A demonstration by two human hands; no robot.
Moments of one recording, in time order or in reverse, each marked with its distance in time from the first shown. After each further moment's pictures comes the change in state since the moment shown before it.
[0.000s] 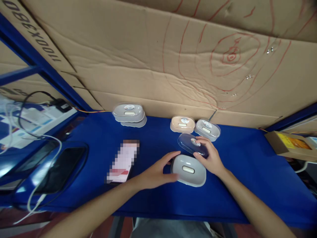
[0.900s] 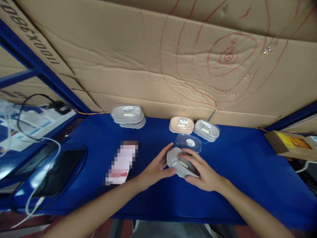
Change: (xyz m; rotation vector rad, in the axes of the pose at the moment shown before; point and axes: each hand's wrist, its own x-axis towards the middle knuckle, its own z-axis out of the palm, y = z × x) left_hand 0.004 -0.003 0.005 -0.458 0.051 0.048; right_hand -0.014 -0.042 0.000 0.156 -0.409 -0.137
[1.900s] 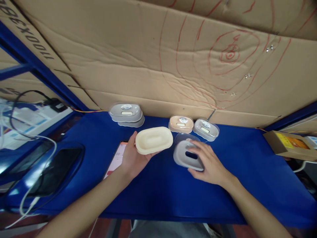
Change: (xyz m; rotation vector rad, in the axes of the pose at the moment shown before) left_hand 0.014 0.055 -0.024 -0.481 0.421 0.037; right_hand 0.001 0.002 -0.028 -0.356 0.087 0.052
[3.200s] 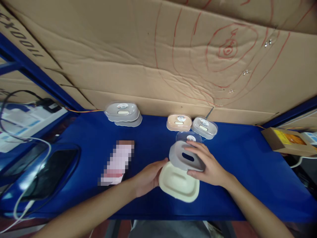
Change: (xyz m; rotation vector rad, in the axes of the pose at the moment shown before) left_hand -0.025 -0.066 -0.012 0.298 -0.127 -0.541; right_hand -0.003 -0.005 0.001 0.198 -0.003 0.005
